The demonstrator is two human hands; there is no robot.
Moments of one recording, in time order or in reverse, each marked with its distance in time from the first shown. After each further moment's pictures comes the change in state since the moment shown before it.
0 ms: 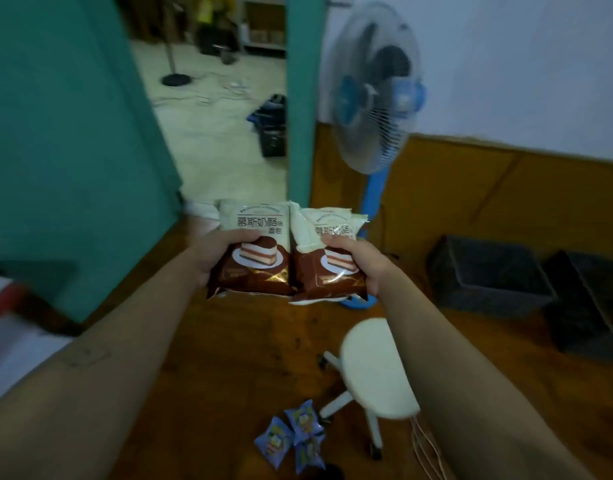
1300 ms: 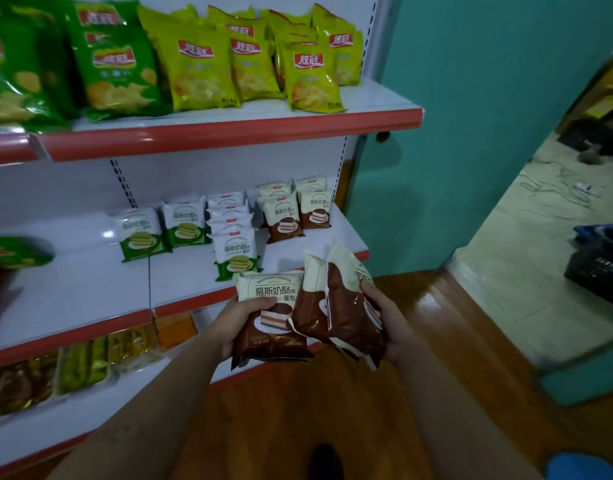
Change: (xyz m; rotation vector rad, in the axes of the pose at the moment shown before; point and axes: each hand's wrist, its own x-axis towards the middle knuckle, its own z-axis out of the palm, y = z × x) left_hand -0.415 -0.242 -0.347 -0.704 0.957 0.166; right_hand -0.084 0.132 0.557 -0.274 -0.940 0.312
